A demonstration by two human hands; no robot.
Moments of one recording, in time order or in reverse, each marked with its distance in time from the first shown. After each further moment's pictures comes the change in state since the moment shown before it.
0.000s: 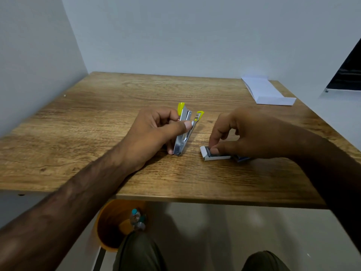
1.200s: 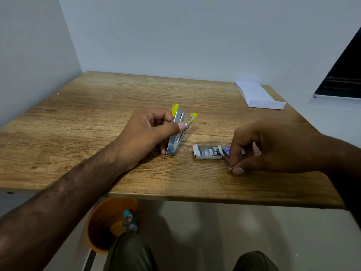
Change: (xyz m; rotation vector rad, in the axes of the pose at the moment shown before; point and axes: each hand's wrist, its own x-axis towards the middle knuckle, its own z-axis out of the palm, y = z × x) left_hand -0.001 0.002 -0.001 0.038 -0.003 -0.008; right_hand -0.049 0.005 -0.021 -0.068 -0.085 -0.077
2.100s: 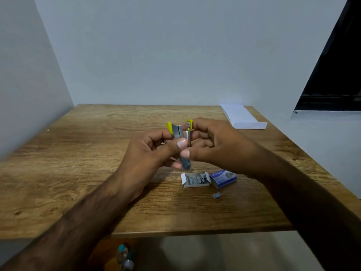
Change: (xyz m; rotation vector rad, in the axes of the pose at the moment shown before) left_hand 0.013 0.010 0.027 -0.276 -0.019 0.057; right_hand 0.053 -0.017 0.012 0.756 0.313 0.048
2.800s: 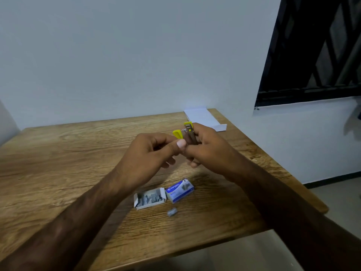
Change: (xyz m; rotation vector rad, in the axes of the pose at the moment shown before) left_hand 0.060 -0.001 0.074 0.445 -0.166 -0.023; right_hand -0.015 0.060 -0.057 -0.068 0.357 0.066
